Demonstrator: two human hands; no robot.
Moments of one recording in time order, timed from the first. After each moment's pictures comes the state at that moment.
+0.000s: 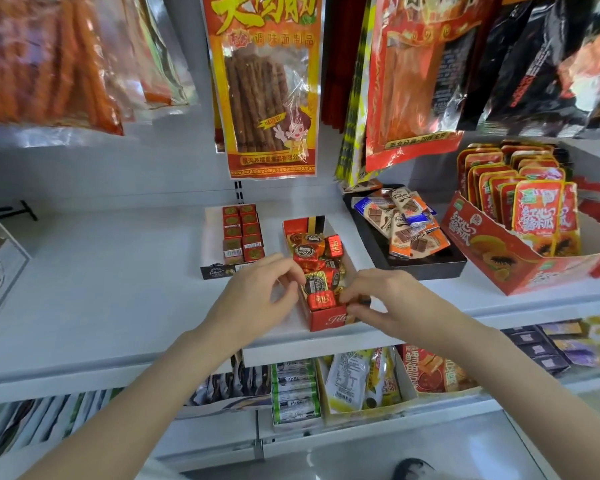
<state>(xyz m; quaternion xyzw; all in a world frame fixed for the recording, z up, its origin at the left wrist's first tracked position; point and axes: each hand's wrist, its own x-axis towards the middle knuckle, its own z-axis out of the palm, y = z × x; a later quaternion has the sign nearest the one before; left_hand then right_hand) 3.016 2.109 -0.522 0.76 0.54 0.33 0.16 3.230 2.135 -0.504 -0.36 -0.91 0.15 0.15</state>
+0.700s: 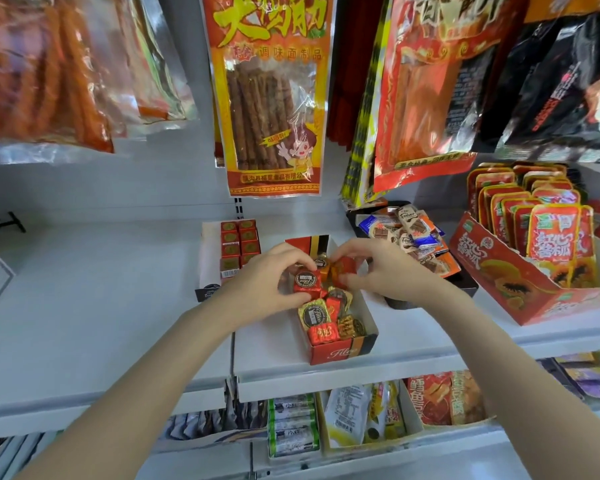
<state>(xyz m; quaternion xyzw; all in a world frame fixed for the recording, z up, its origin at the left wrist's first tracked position) 3.010 2.161 -0.507 0.78 0.53 0.25 0.23 3.208 2.214 -0.491 -0.47 -0.83 0.27 0.14</state>
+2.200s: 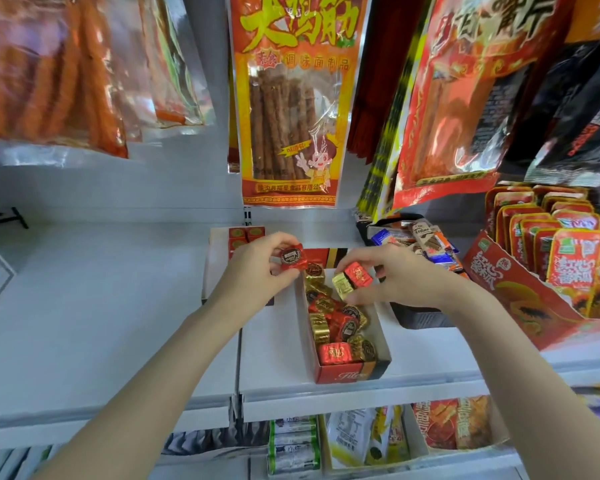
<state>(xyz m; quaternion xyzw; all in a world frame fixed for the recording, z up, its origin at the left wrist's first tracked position) 2.999 2.175 -0.503 0.65 0.62 0.39 0.23 3.205 2.222 -0.466 -0.42 -0.85 0.31 0.05</state>
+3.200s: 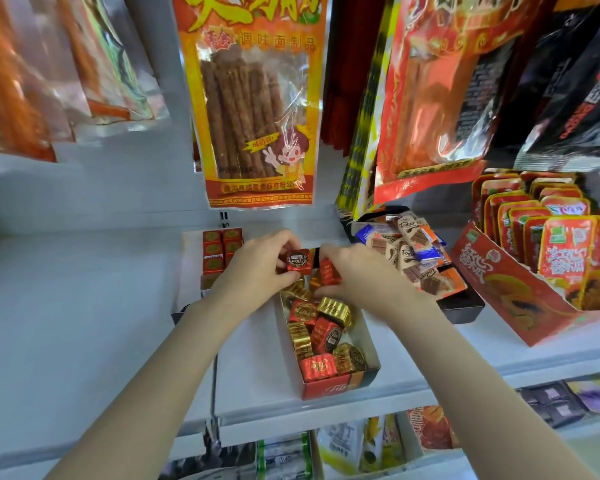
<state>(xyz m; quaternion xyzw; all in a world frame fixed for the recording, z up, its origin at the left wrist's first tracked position) 3.015 2.213 -0.512 0.72 0.60 0.29 0.20 3.178 2.237 -0.498 -0.49 -0.87 0.04 0.05</state>
